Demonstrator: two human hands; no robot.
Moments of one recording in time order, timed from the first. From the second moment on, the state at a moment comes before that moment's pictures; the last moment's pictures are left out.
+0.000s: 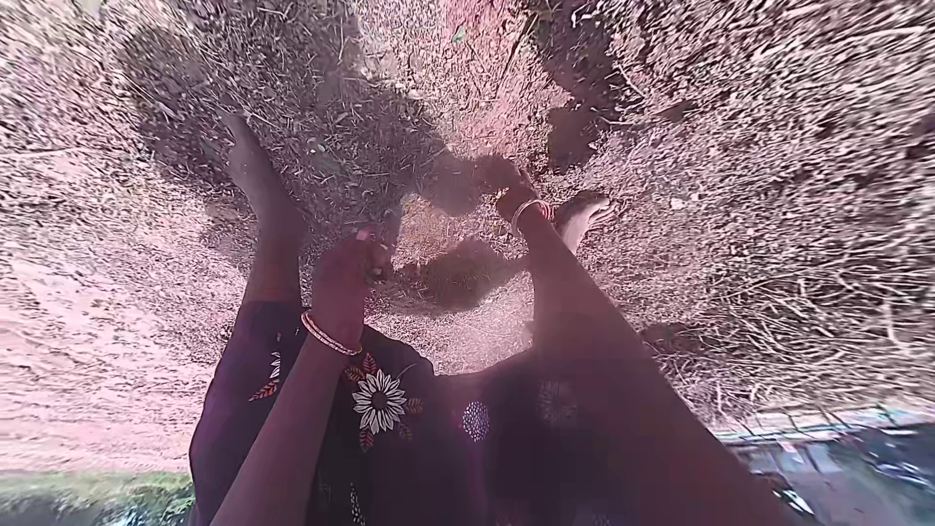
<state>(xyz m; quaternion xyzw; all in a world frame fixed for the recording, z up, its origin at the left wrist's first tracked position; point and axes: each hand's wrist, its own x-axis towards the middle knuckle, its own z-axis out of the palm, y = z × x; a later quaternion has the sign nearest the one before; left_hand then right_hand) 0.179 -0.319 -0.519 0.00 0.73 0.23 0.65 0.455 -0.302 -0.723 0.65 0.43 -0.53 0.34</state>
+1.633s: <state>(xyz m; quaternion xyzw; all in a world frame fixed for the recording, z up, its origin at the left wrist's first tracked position) 0.186 -0.324 -0.525 -0.03 0.73 0.26 0.64 0.467 -0.314 -0.721 0.77 -0.25 -0.51 -0.28</state>
